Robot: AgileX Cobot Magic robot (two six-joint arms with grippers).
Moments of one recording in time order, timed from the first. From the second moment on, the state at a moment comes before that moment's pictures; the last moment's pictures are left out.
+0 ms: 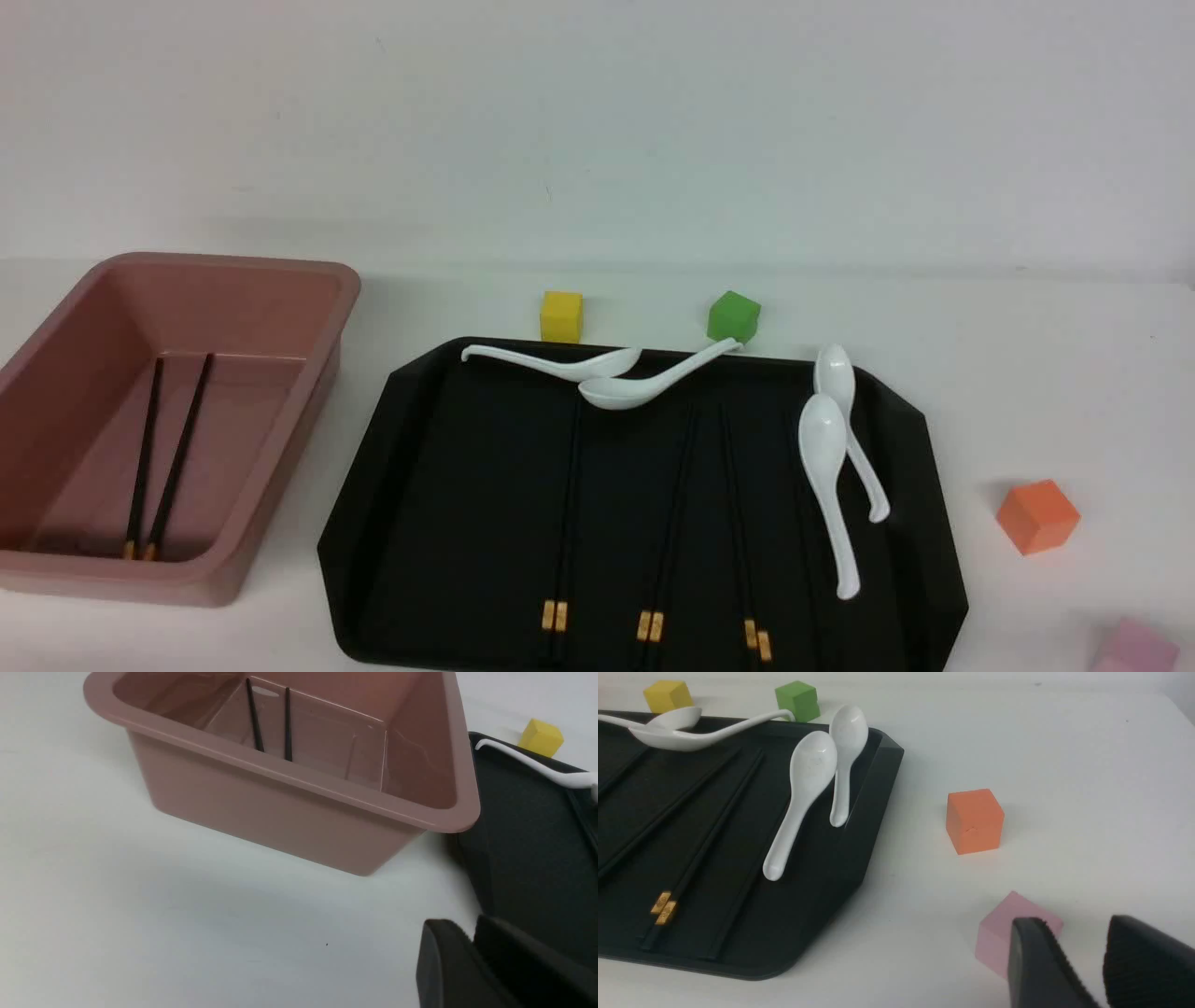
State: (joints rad) right arm 0.04 -0.01 0.02 0.04 0.37 0.03; left arm 0.00 -0.01 0.03 0.00 0.38 -0.31
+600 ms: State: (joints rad) right arm 0.04 -0.01 0.02 0.04 0.37 0.03; left arm 0.00 -0.01 0.03 0.00 0.38 -0.31
